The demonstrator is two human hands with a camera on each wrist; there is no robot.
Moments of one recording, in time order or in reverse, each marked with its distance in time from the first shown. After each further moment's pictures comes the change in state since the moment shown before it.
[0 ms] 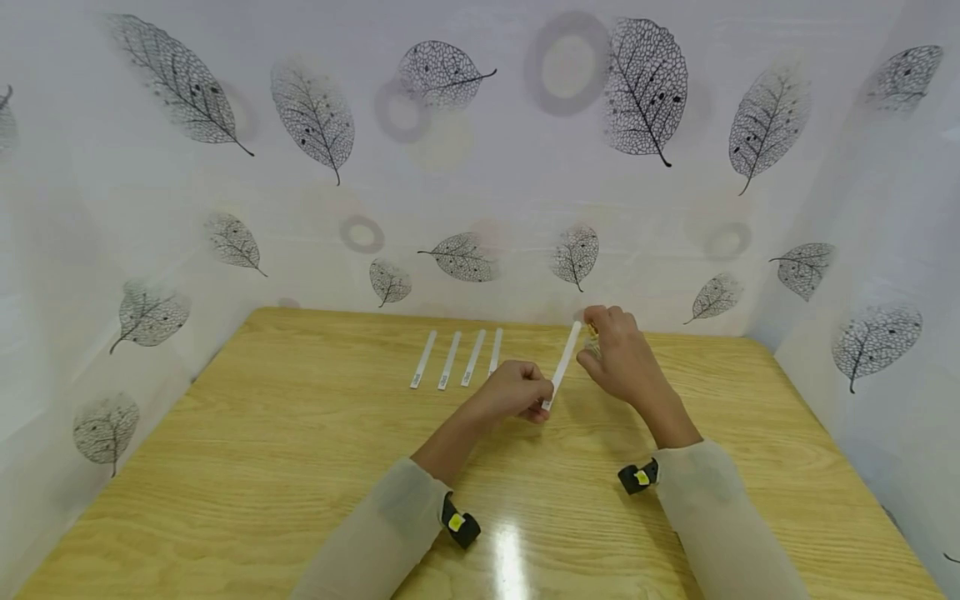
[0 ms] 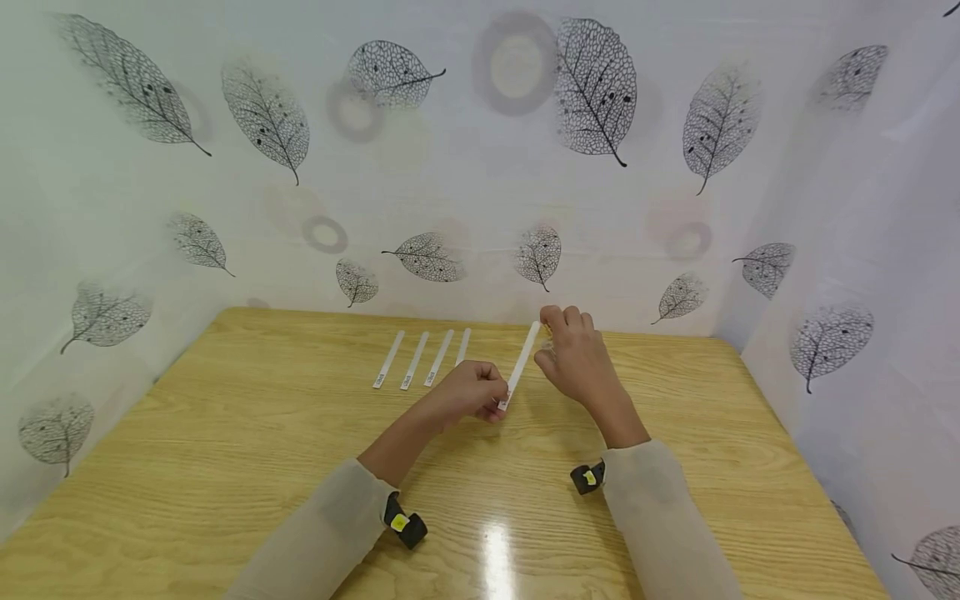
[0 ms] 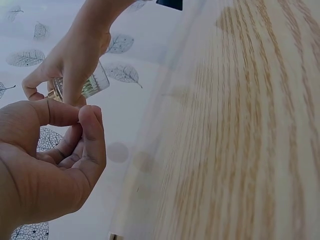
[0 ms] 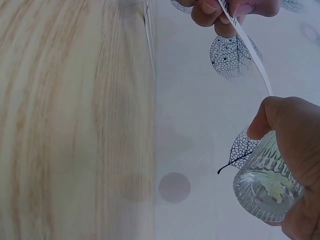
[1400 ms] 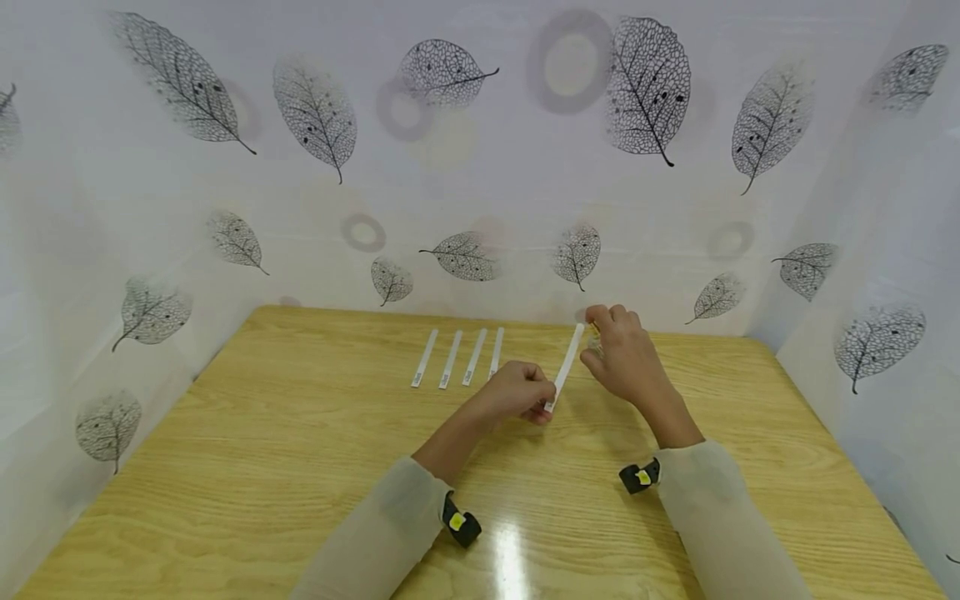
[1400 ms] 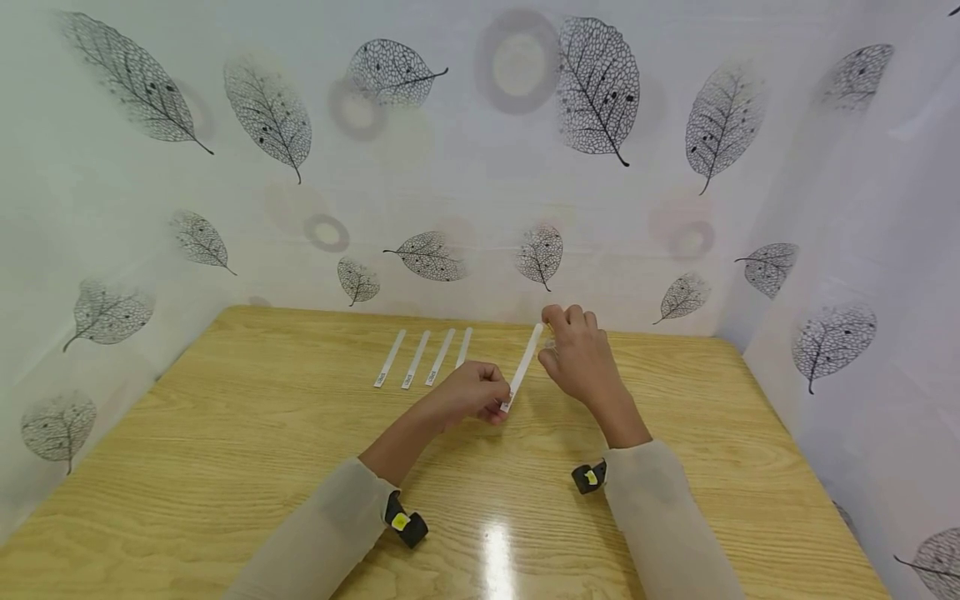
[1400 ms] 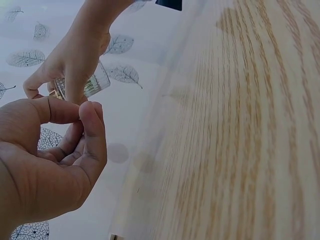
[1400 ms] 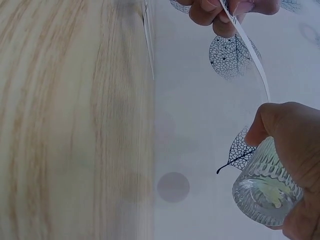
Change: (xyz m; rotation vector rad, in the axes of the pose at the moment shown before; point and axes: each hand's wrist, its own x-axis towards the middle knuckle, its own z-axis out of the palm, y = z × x) left_hand 0.000 0.000 0.001 -0.009 -0.023 -0.009; right_hand 0.001 0.001 -0.001 -0.062 -0.006 0.035
